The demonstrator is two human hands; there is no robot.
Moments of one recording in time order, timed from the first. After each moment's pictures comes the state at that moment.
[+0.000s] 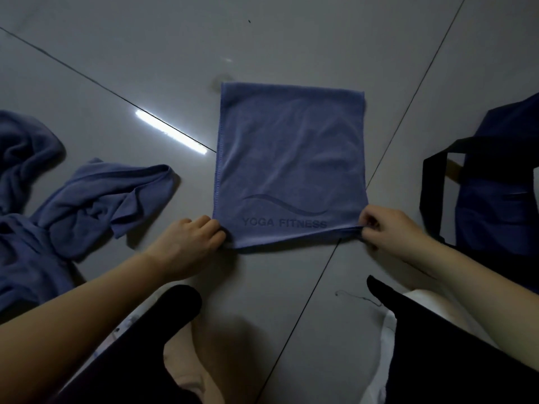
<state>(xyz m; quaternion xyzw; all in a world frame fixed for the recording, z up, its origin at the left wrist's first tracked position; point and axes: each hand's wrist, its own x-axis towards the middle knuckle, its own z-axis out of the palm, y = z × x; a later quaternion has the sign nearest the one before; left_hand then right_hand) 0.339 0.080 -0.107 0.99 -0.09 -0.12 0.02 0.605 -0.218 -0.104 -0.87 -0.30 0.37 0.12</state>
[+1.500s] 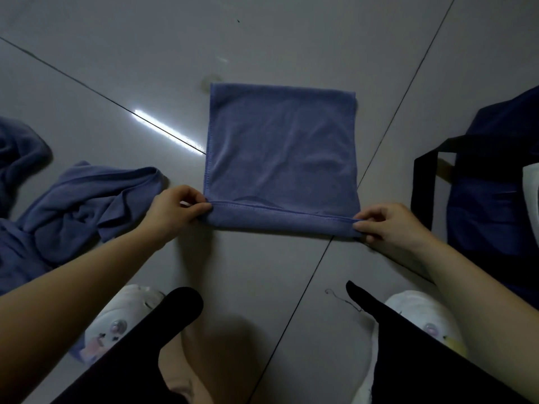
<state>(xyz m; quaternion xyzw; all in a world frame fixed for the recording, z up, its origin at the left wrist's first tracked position) 0.388 0.088 -0.098 0.75 0.45 -0.06 0.48 0.608 -0.215 -0.089 -0.83 -0.06 0.45 0.33</state>
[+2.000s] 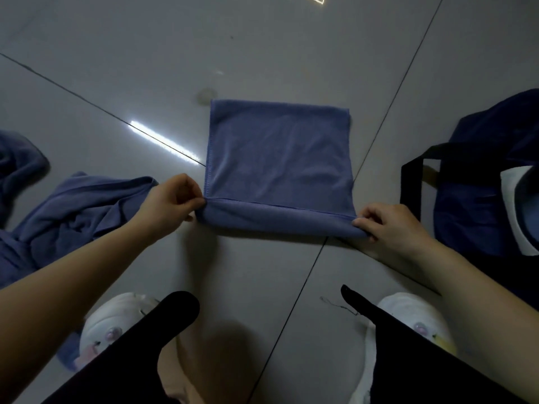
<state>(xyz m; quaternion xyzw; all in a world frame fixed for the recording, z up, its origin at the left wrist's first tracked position) 0.399 0.101 -0.082 0.79 0.37 -0.05 0.48 0.619 -0.223 -0.071 -0.89 -0.27 0.33 0.16</state>
